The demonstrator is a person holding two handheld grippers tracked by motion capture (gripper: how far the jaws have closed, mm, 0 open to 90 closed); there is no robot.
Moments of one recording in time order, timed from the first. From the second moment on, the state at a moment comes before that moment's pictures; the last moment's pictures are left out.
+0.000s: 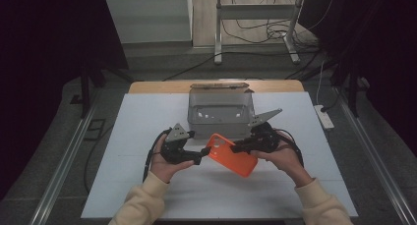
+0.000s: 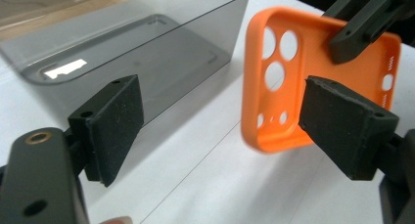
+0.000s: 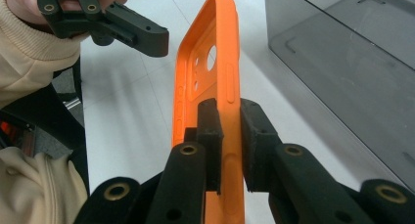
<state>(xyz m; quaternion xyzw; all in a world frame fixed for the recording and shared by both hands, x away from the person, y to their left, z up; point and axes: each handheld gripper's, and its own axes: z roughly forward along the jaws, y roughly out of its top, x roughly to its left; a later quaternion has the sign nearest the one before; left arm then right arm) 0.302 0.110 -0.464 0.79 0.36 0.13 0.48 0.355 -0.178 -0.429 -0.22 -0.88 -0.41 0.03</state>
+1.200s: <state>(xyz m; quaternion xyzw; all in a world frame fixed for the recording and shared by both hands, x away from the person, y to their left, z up) 0.278 0.170 -0.490 0.78 0.41 0.15 0.45 0.352 -0.185 -0.423 -0.22 -0.88 -0.42 0.01</state>
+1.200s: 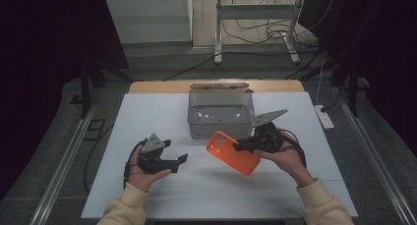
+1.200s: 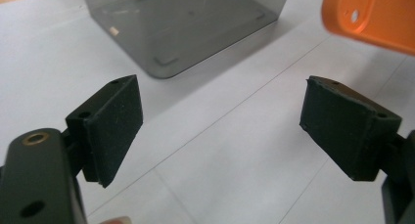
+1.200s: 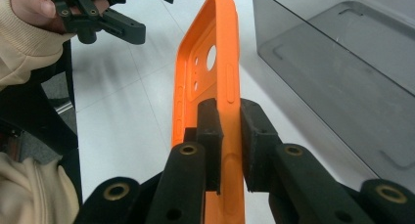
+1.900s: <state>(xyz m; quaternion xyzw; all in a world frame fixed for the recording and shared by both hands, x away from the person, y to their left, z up) 0.267 0.185 -0.510 0.78 0.43 0.15 0.43 0.354 -0.192 -0.420 -0.24 -0.87 -0.43 -0.01</state>
